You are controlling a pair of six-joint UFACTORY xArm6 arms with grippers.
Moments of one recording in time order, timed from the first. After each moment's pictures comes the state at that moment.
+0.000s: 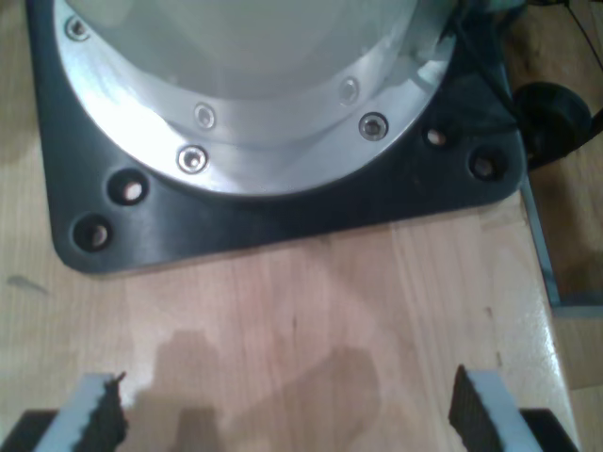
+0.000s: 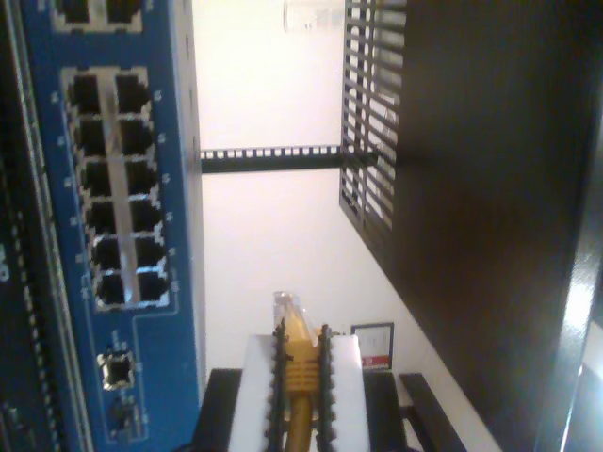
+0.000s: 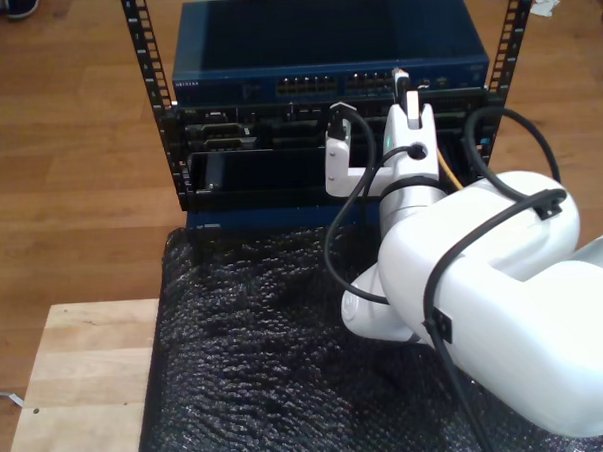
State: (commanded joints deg) left arm 82.9 -27.0 -7.1 0.6 61.2 -176.8; right arm 27.7 35.0 -59.0 34.2 -79.9 -104.1
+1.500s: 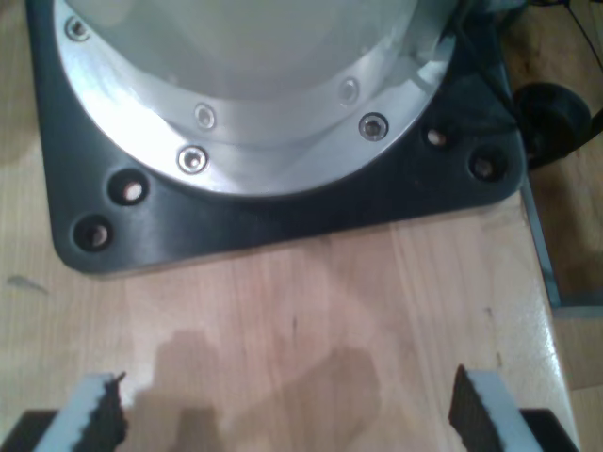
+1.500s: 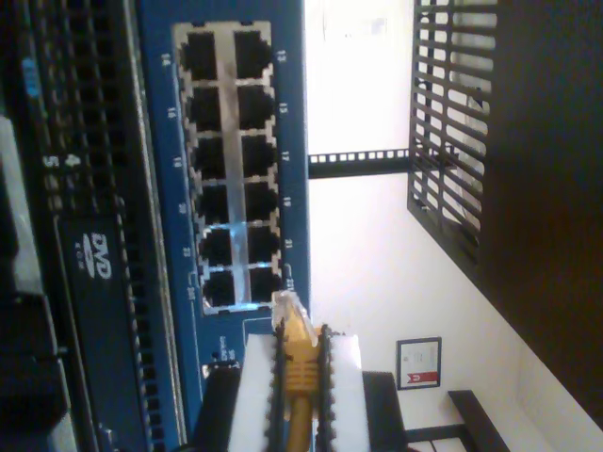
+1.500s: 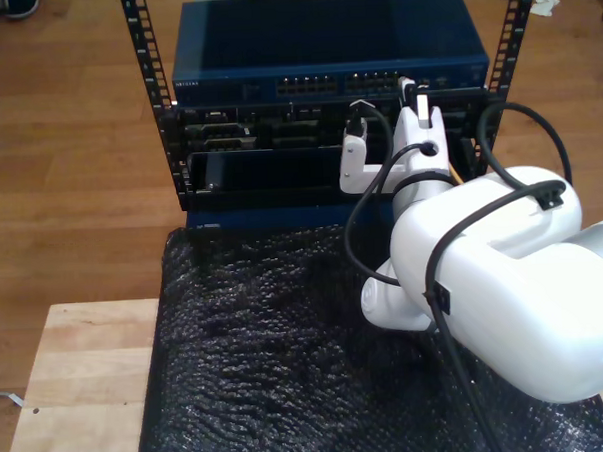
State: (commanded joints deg) left arm 82.9 -27.0 -7.1 0.6 61.2 -176.8; right arm 22.8 39.1 -62.4 27.3 -76.3 -99.3
